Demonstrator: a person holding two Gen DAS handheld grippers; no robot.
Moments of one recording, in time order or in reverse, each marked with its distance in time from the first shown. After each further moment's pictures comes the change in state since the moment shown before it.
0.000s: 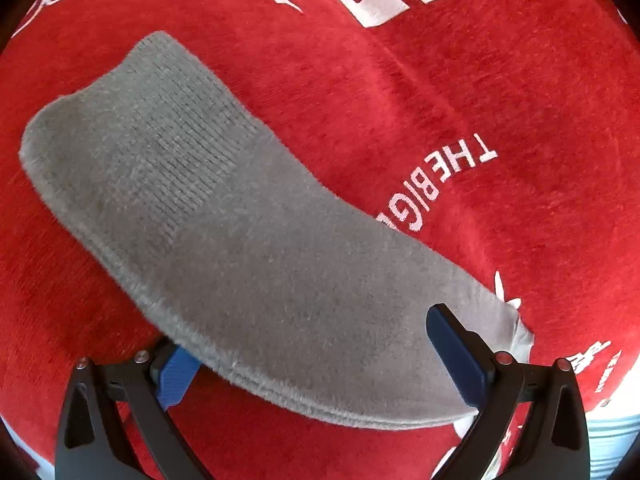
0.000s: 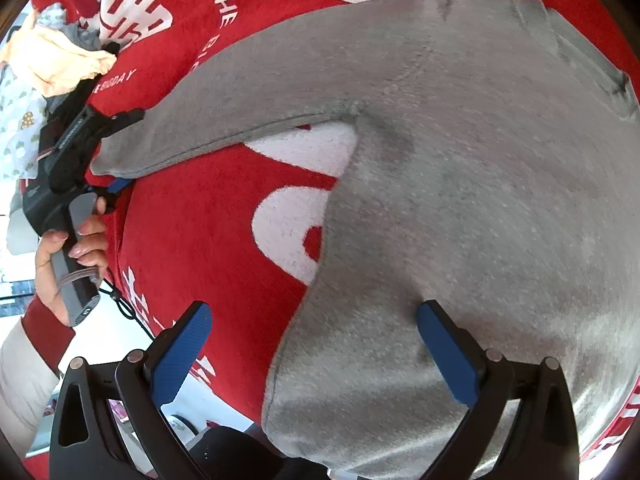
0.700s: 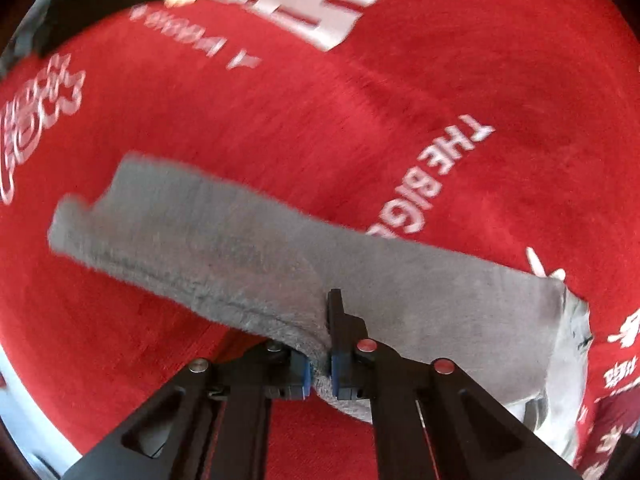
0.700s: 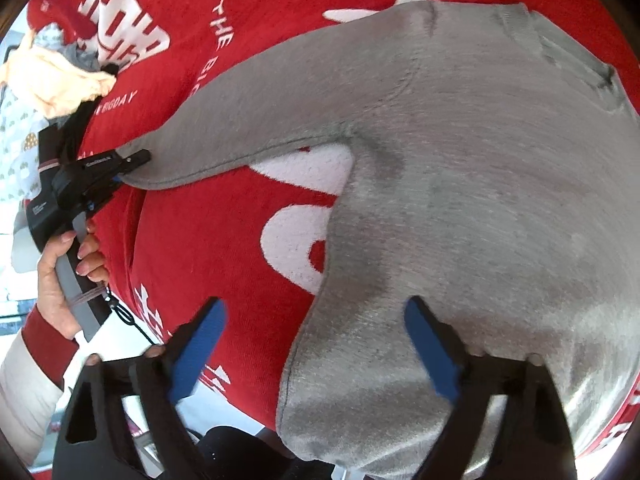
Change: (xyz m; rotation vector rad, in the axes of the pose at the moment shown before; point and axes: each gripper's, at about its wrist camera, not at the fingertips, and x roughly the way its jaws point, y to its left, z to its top) left arm -0.018 -0.048 -0.003 0.245 -0.095 0.220; right arm -0.017 -0.004 -0.005 0.068 -0.049 0.021
